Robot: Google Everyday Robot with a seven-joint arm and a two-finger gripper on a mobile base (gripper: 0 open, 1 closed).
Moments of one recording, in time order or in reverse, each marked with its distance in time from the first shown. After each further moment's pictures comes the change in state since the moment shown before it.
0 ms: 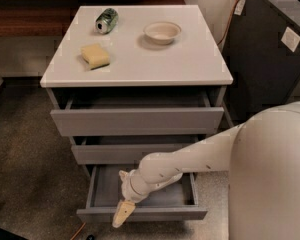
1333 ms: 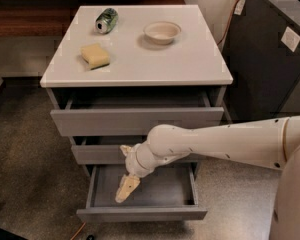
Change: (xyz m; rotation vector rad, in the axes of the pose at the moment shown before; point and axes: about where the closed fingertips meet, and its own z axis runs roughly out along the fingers) arm -0.045 -0.048 -0.083 0.064 -0.054 -0.074
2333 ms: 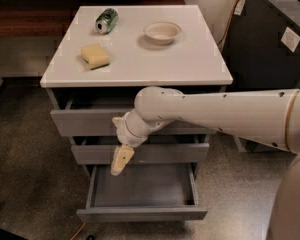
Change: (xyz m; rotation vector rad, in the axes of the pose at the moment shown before) arm -0.068 -0.053 -0.059 0.023 0.068 -0.108
